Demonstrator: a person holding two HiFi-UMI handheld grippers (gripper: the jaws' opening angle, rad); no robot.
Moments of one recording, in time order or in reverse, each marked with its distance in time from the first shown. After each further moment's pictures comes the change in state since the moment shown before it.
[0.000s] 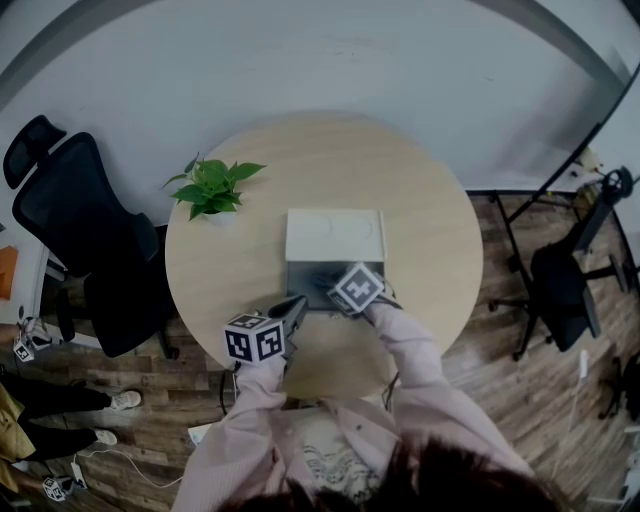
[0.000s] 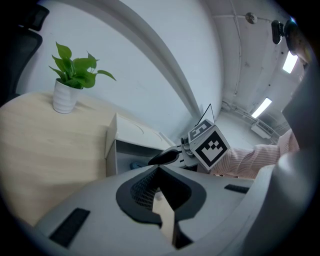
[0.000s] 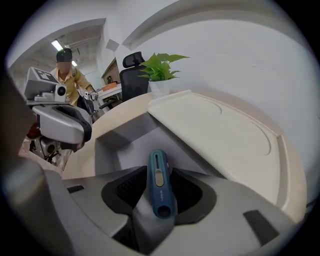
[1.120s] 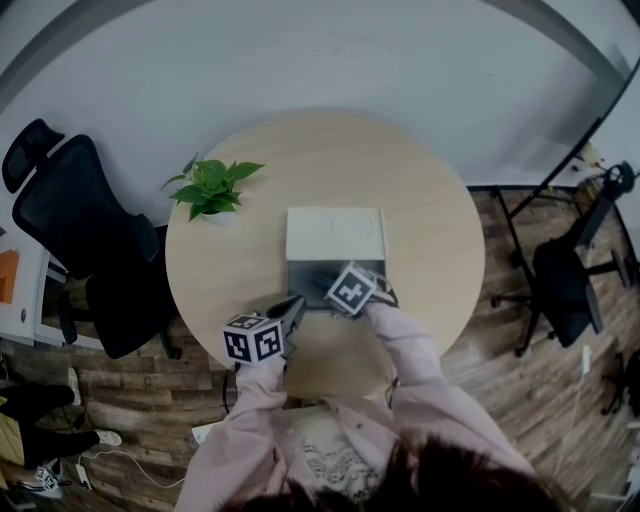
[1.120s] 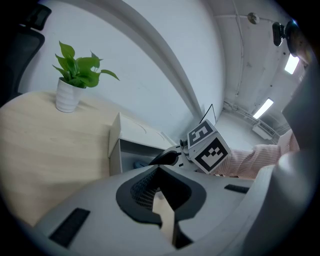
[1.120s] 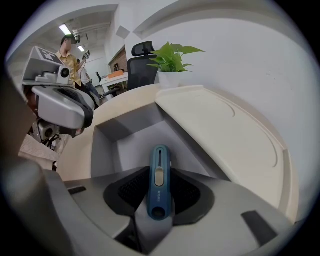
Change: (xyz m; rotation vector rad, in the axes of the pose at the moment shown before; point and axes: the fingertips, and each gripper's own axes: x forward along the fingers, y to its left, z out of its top) left arm -0.002 0.007 -0.001 -0.015 0.002 0.016; right arm 0.011 0.004 -0.017 -0.110 0.119 -0.010
